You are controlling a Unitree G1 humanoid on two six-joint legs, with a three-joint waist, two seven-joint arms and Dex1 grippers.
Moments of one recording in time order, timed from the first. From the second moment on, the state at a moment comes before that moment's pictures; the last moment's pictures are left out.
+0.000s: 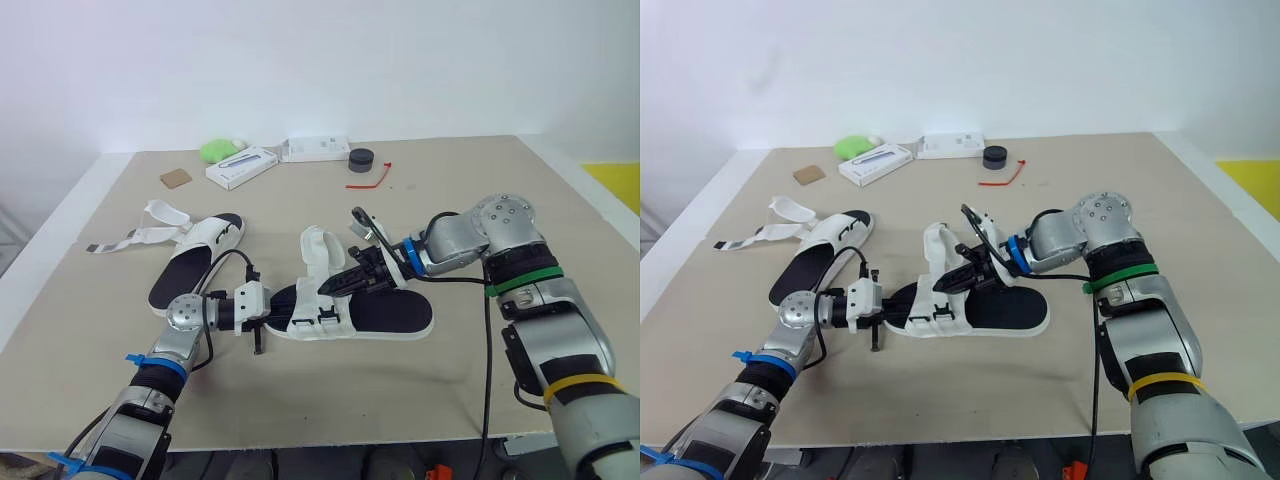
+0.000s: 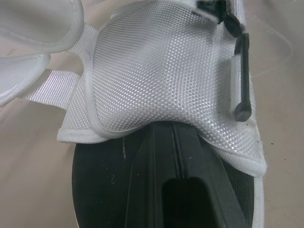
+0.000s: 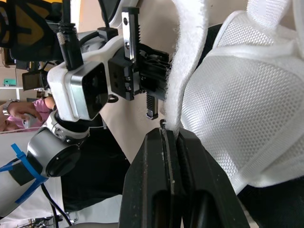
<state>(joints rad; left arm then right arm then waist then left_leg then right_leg) -0.50 0.34 -0.20 0.71 -0.16 -0.56 -1.25 -1.08 -0.54 0.26 0.63 1.69 1.62 -0.07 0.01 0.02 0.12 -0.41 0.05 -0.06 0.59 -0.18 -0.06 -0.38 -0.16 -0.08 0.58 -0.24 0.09</state>
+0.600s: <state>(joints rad) -0.50 0.33 -0.20 0.71 -0.16 -0.56 -1.25 -0.94 -0.64 0.30 0.49 1.97 1.54 -0.20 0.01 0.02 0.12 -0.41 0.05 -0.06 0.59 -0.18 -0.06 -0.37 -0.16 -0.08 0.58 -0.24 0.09</state>
